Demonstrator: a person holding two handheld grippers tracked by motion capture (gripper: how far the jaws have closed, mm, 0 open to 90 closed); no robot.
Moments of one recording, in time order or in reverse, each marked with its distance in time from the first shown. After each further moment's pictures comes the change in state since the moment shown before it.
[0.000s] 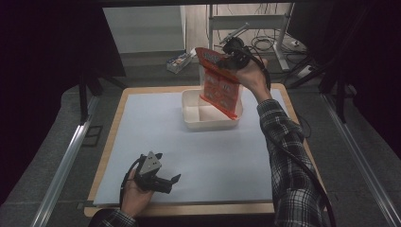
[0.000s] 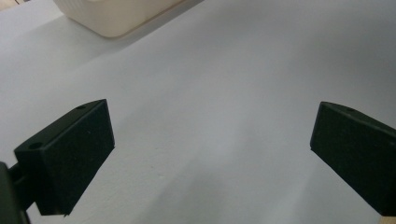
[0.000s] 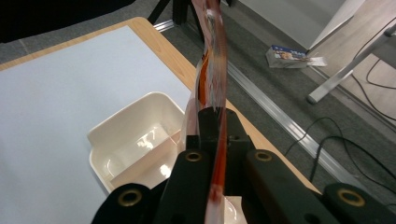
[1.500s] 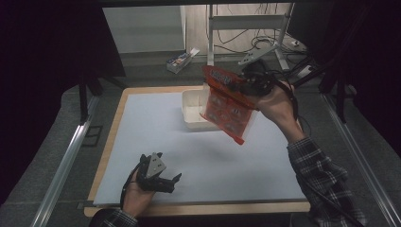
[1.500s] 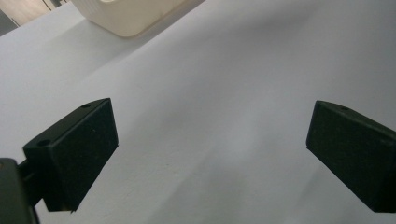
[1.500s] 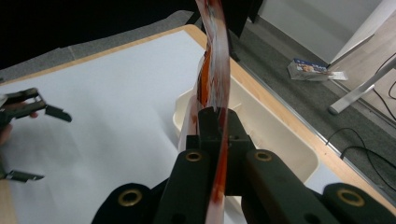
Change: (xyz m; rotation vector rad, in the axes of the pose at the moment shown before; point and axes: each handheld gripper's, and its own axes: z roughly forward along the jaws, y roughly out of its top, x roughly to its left) left arm -0.009 0.003 0.002 0.053 0.104 0.083; right arm 0.079 -0.046 -0.108 -0.077 0.068 -0.026
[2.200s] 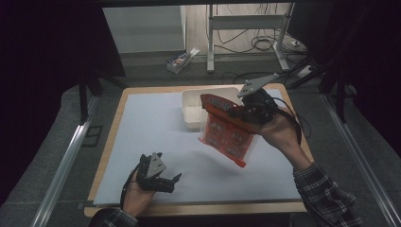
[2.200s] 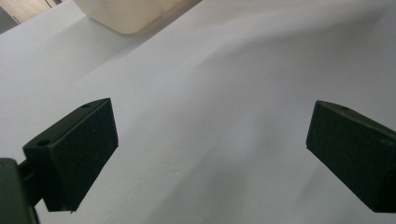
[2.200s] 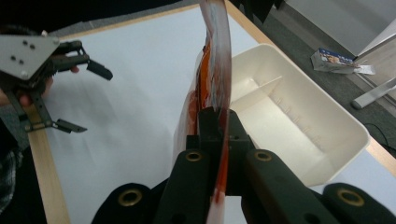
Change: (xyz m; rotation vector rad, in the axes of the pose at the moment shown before) left arm 0.000 0.000 0.002 0.009 0.003 0.000; right arm 0.047 -0.042 -0.007 0.048 0.066 -0.055
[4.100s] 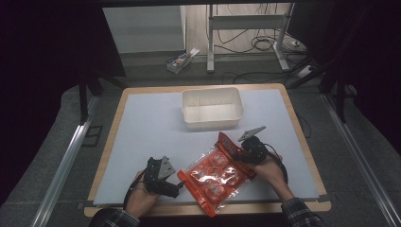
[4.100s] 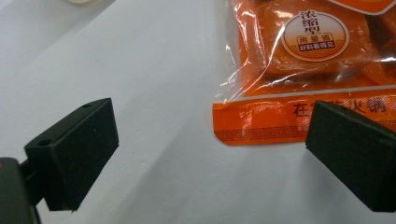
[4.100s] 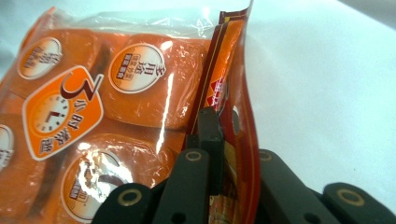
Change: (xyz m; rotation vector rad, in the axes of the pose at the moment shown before) left arm -0.013 0.000 0.018 0.126 -0.056 0.073; right arm 0.004 -0.169 0.120 0.188 0.109 0.281
